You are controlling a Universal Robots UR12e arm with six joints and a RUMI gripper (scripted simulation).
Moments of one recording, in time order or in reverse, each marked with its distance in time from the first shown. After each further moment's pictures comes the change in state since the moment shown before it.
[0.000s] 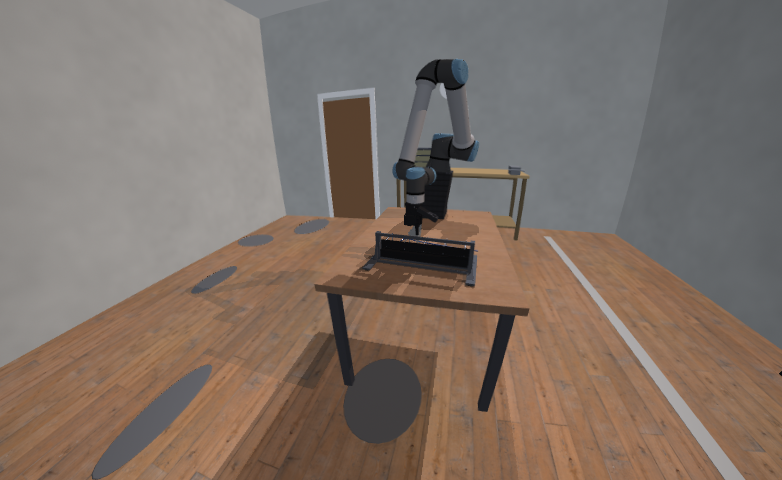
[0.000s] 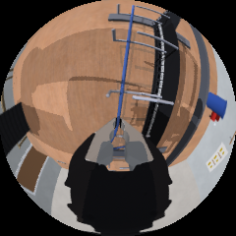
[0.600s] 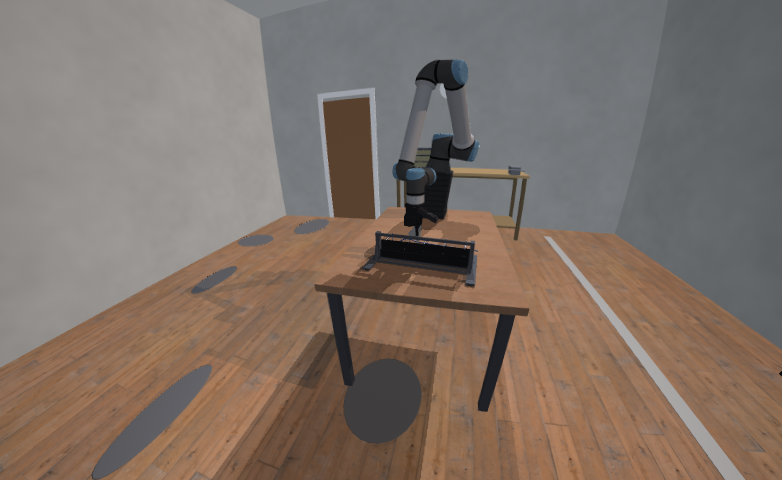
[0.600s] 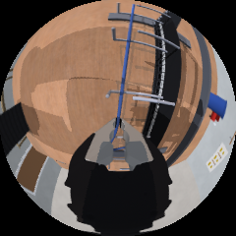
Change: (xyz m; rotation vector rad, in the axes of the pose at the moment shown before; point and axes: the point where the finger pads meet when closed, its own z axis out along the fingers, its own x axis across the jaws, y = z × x) arm 0.000 0.000 0.004 0.000 0.000 0.000
